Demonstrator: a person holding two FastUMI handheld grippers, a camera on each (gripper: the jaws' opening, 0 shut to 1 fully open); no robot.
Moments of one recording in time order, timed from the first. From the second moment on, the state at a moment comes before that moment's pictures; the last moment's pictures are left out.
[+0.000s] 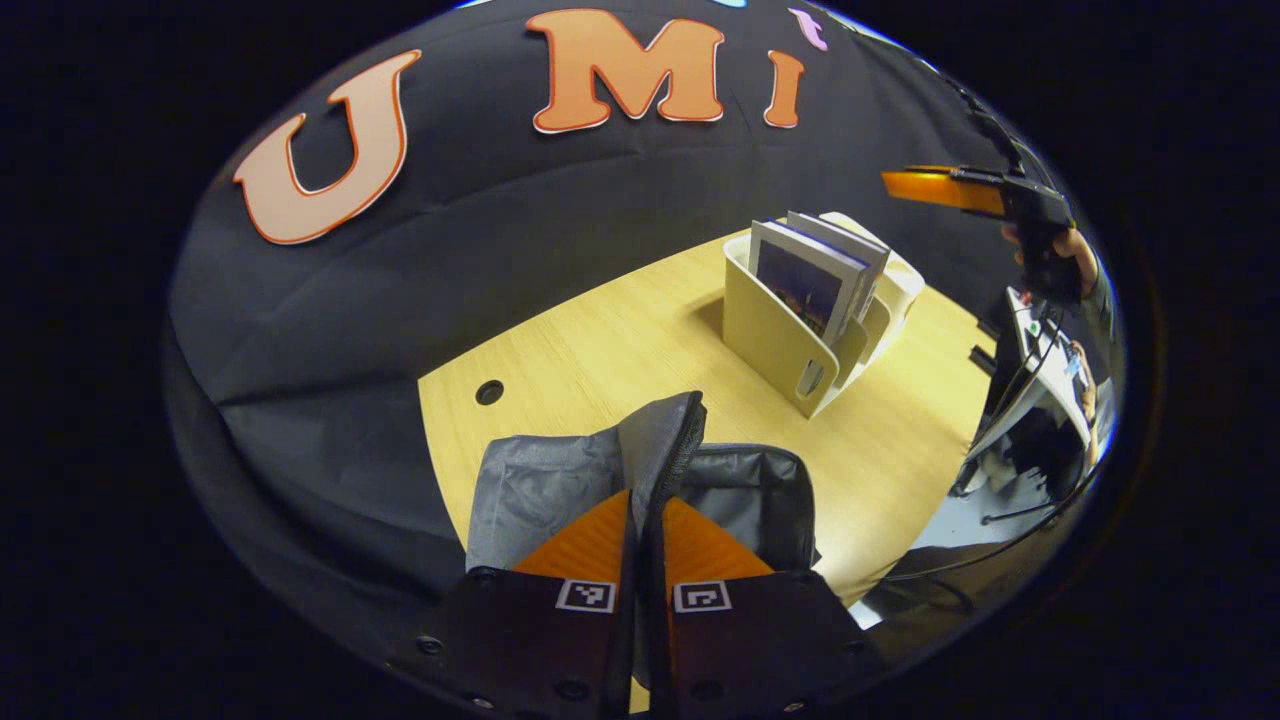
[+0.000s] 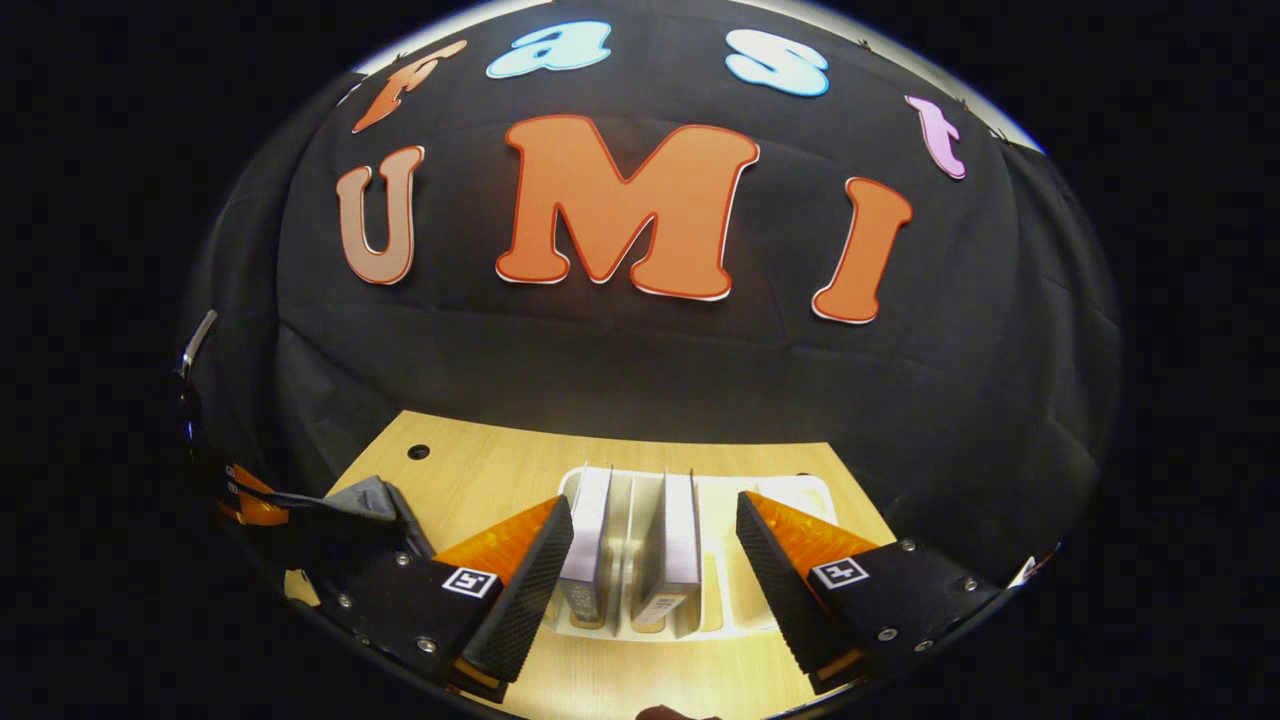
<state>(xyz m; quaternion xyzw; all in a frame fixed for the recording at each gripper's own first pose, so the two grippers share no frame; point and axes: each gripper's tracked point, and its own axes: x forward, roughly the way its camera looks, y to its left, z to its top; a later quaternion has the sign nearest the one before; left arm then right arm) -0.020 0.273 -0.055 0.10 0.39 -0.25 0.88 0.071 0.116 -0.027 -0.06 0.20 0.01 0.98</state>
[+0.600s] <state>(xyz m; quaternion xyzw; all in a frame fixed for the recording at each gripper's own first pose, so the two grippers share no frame) -0.004 0.287 -0.045 0.10 0.41 -0.33 0.84 0.110 0.163 -0.090 -0.04 0.42 0.04 0.90</state>
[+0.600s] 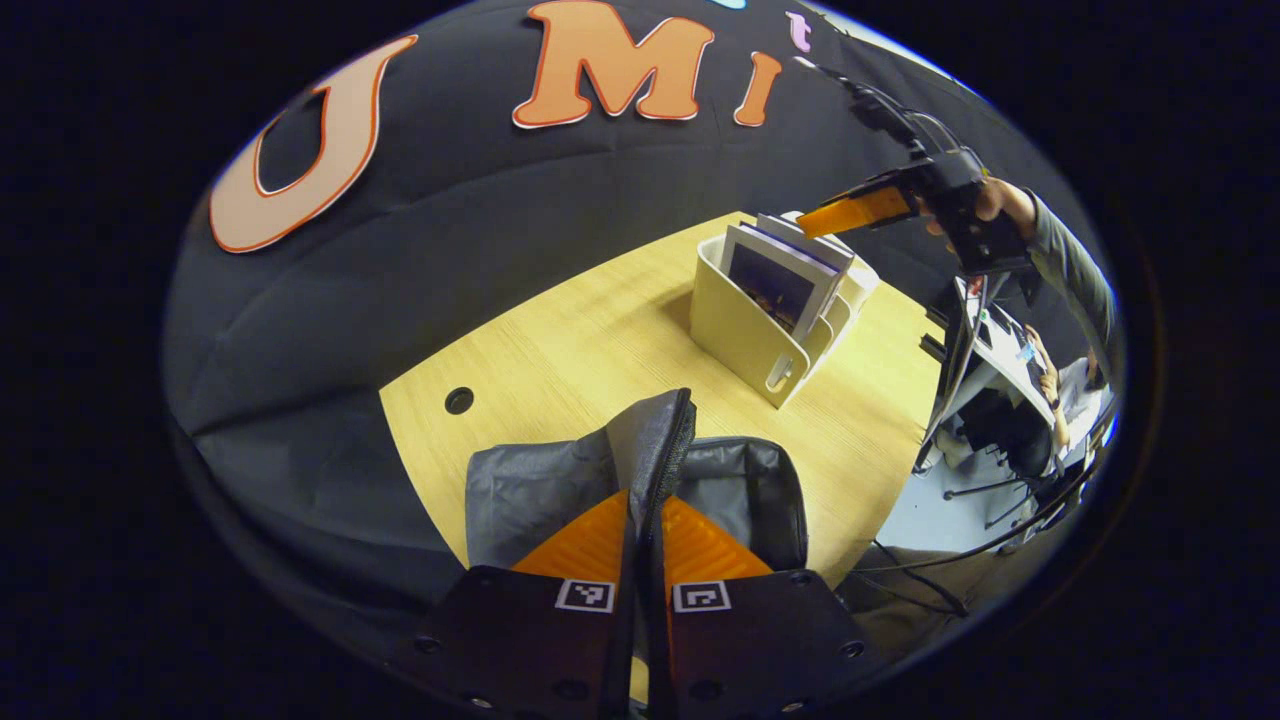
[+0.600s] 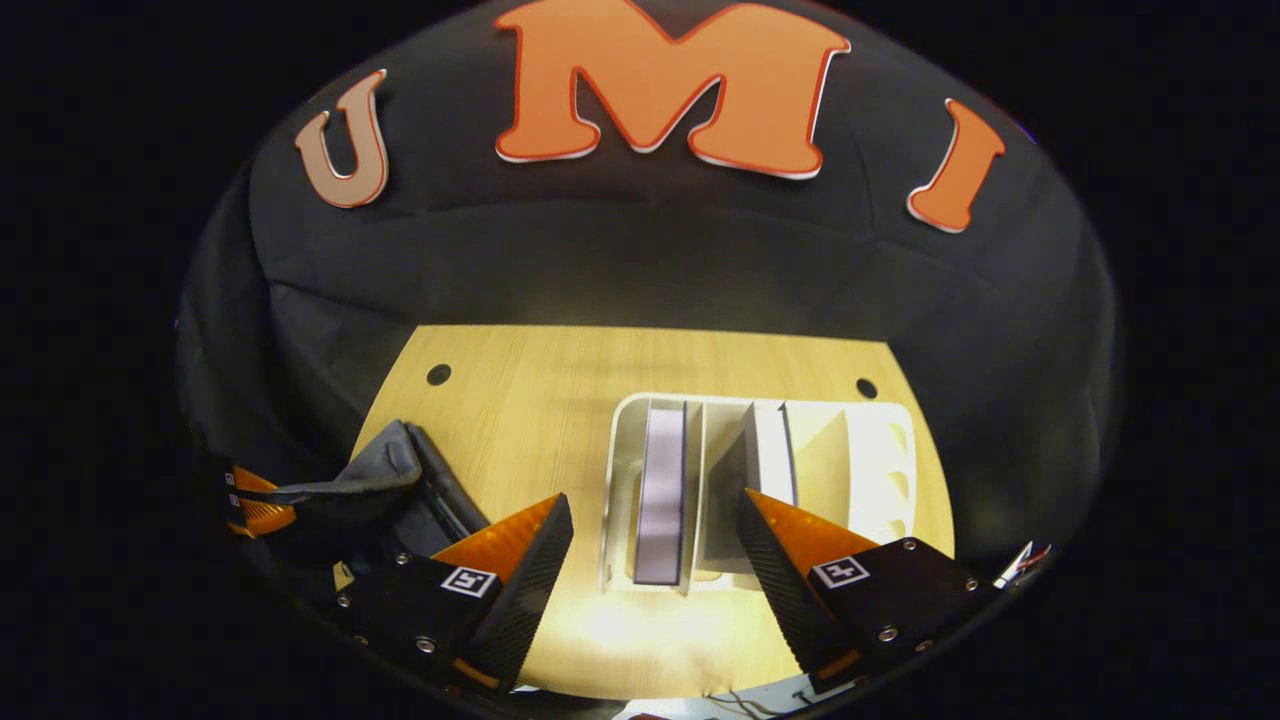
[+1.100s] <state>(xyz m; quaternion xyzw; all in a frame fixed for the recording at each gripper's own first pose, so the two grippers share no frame) -0.002 0.284 -0.047 0.10 0.44 -0.32 0.83 0.149 0.160 -0.156 -0.04 0.54 0.04 0.84</state>
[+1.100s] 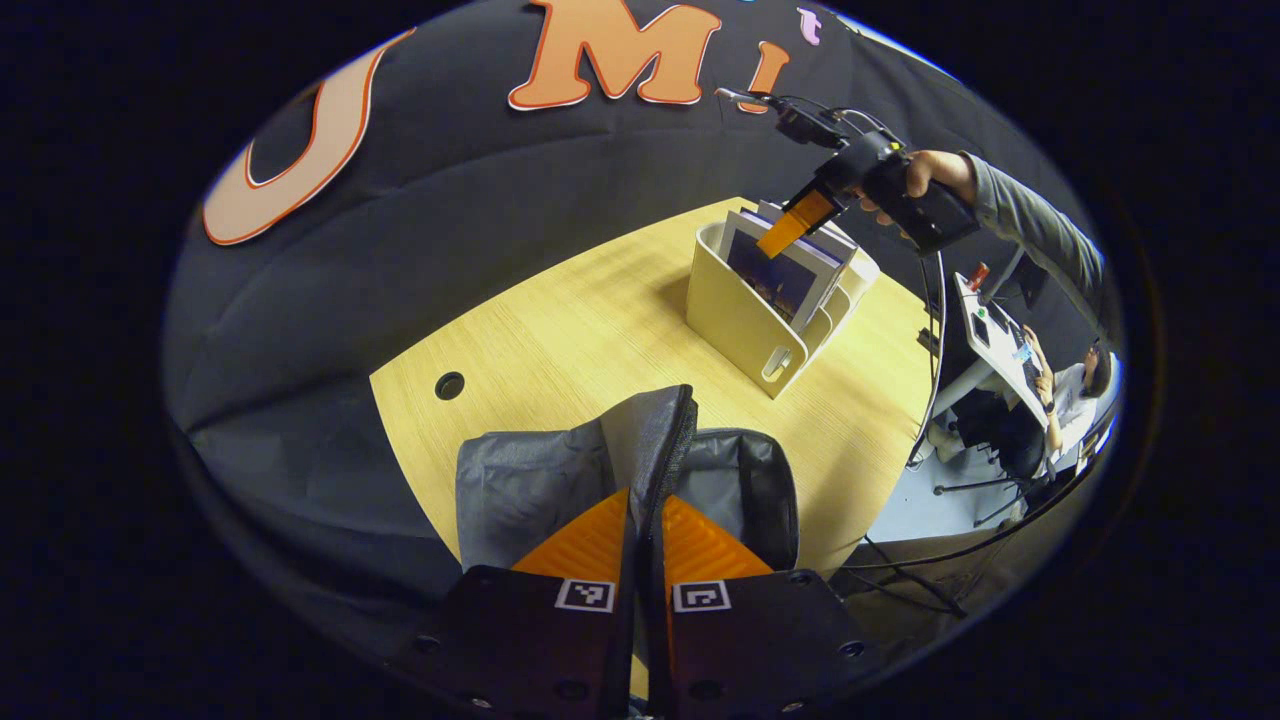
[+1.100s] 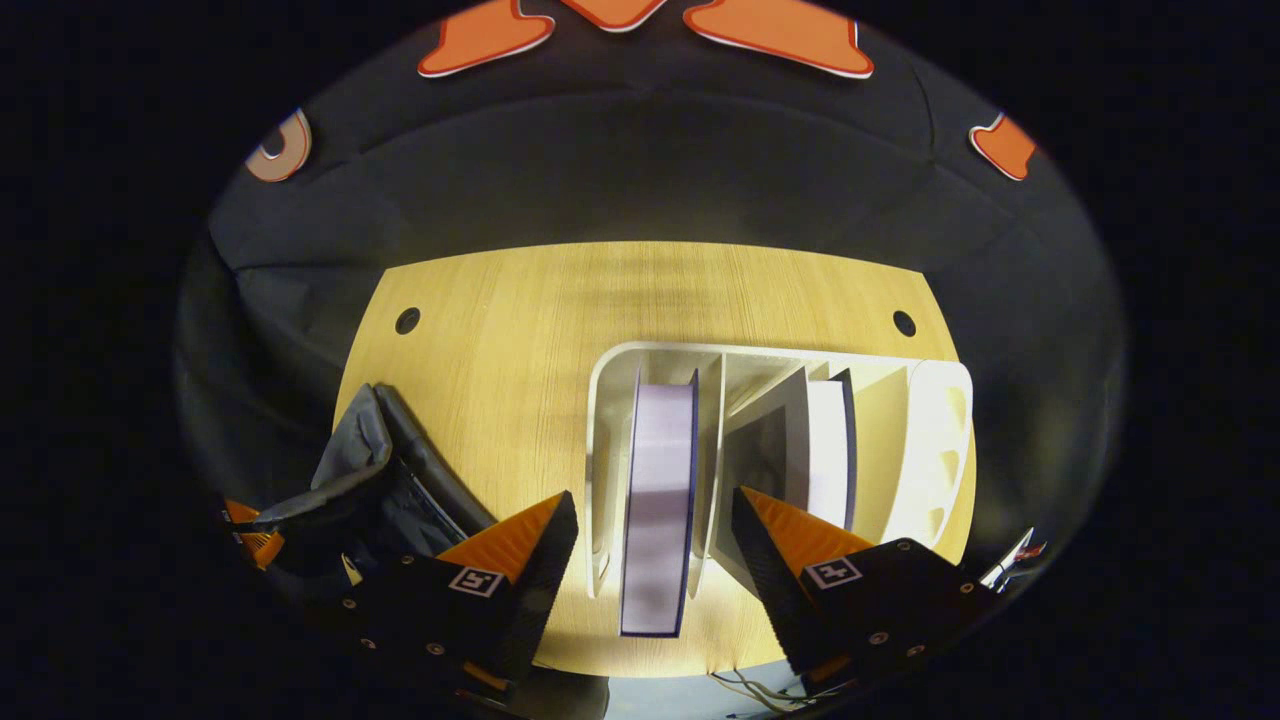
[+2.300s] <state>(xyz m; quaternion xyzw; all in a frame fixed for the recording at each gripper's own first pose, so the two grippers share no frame) -0.022 0.289 -0.061 0.08 0.45 -0.35 0.82 0.035 0.156 -0.135 0.04 0.58 -0.03 0.81</state>
